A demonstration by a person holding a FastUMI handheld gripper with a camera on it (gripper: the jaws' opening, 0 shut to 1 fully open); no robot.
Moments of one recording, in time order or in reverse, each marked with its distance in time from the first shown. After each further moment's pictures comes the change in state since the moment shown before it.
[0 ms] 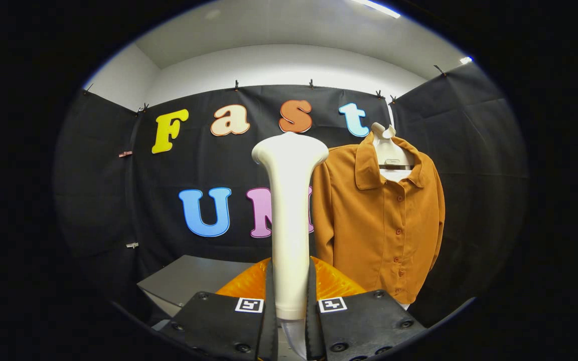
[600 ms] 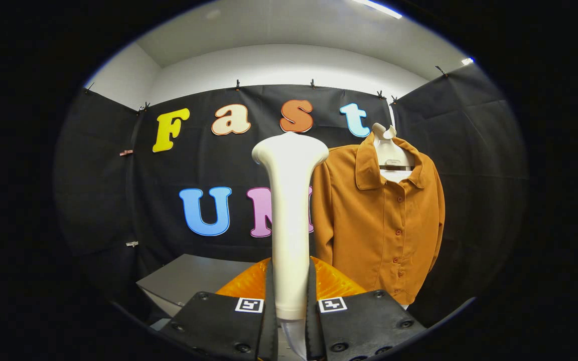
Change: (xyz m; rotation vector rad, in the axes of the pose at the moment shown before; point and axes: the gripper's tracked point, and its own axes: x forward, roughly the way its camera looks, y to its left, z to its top) arm -0.001 0.001 0.001 -0.012 0.001 0.006
